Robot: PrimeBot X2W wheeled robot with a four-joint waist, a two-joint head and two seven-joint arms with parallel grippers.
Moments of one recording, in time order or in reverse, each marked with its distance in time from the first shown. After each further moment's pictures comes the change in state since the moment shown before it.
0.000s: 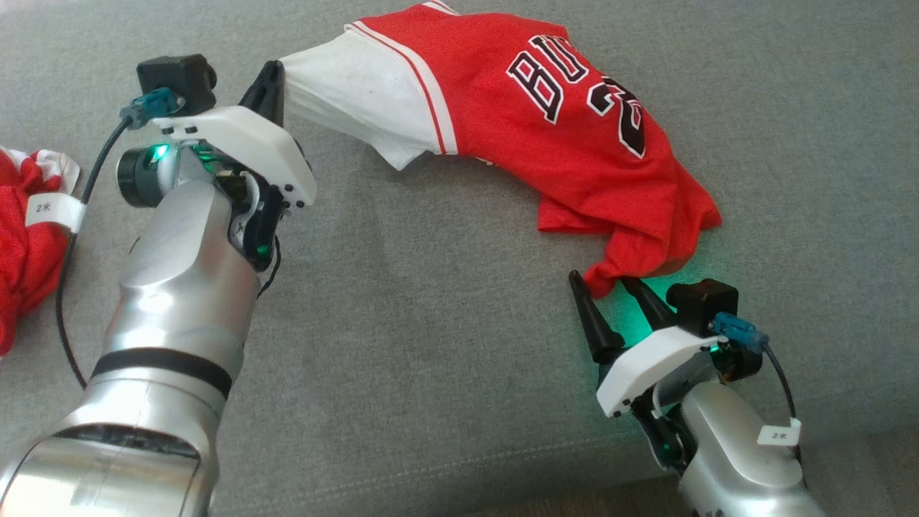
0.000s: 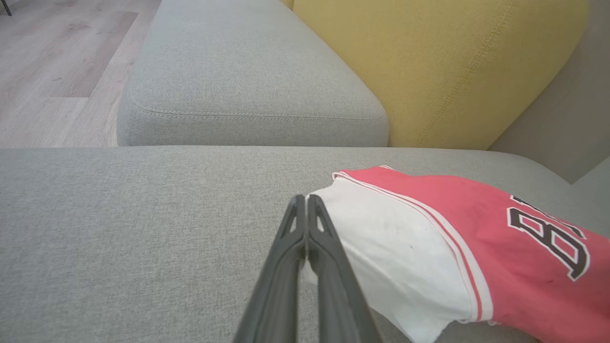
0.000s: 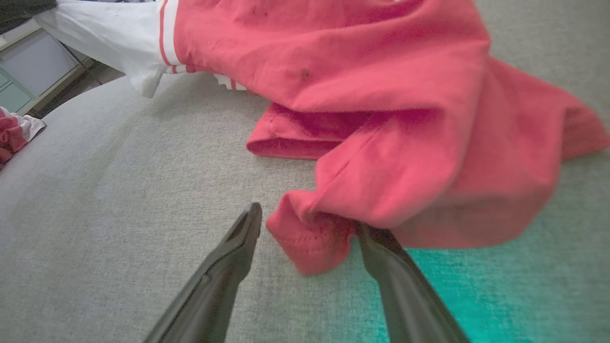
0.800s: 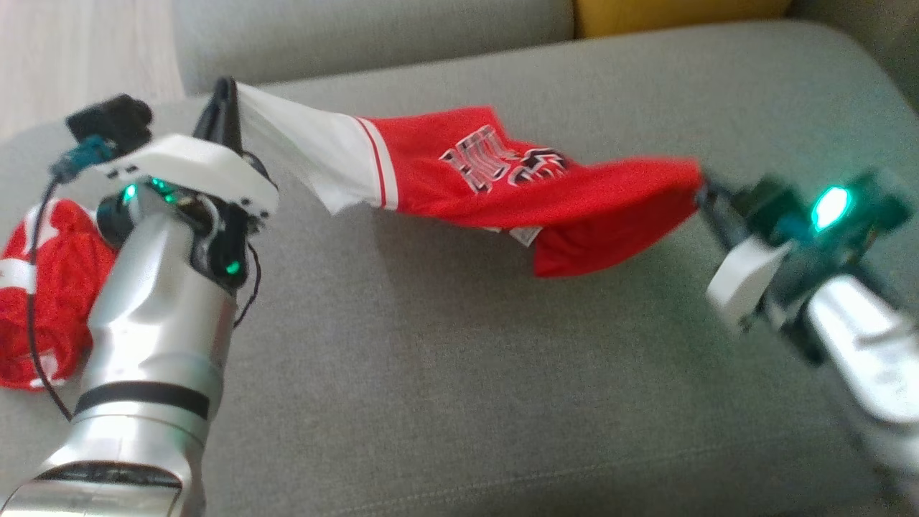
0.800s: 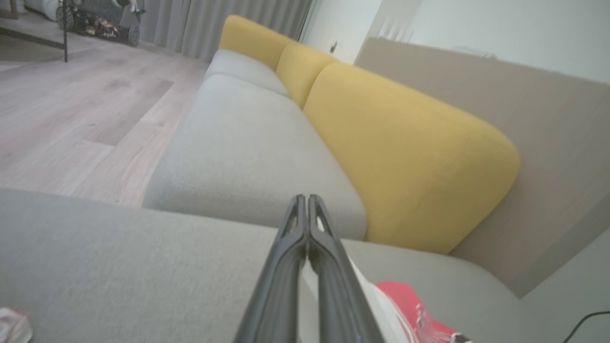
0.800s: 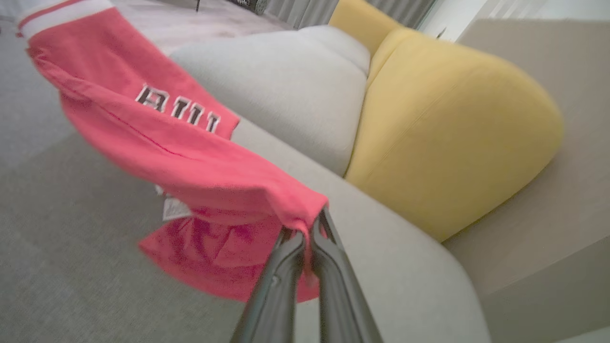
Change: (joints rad) left arm 0.102 0.029 0.096 -0.092 -0.158 -0.013 -0.044; right arm -0.139 -0.369 0.119 -0.266 -0.288 0.000 0.230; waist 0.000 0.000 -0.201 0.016
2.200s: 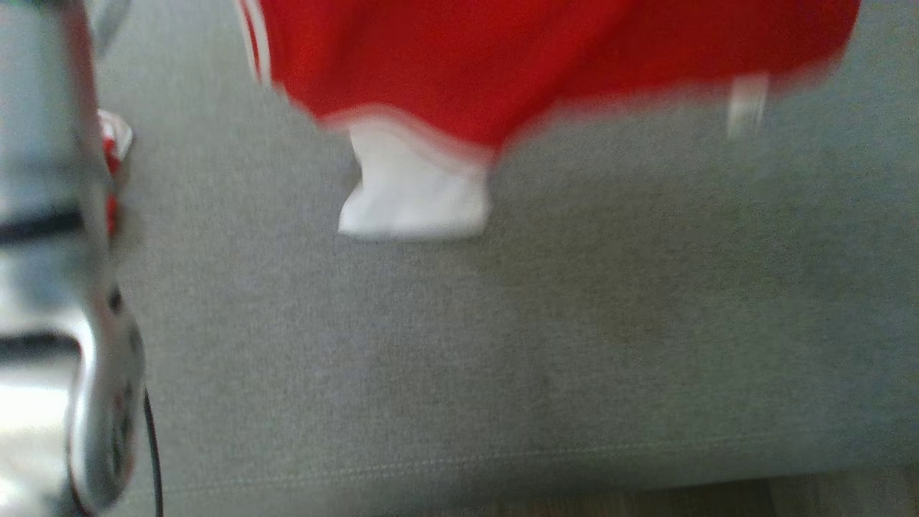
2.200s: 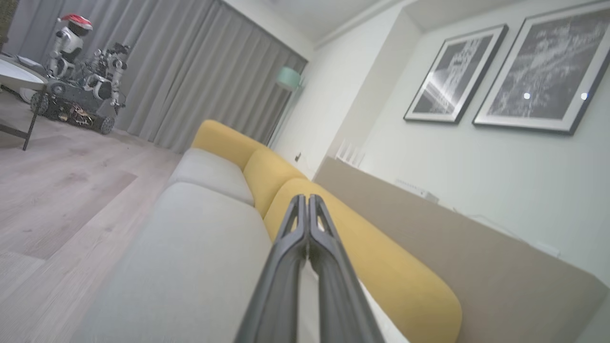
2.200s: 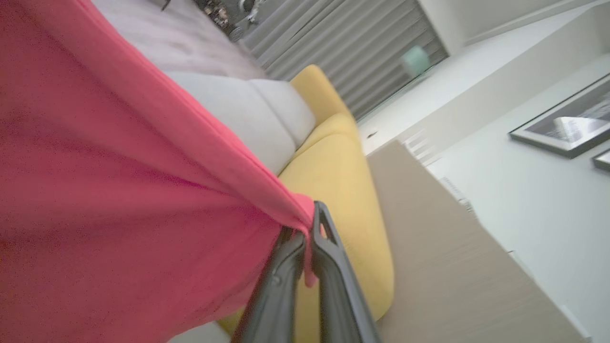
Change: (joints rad) left arm -0.377 0.047 0.092 -0.602 -0.118 0.225 0.331; right arm -1.103 -0.429 0.645 0.066 0.366 0.000 0.092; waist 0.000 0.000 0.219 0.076
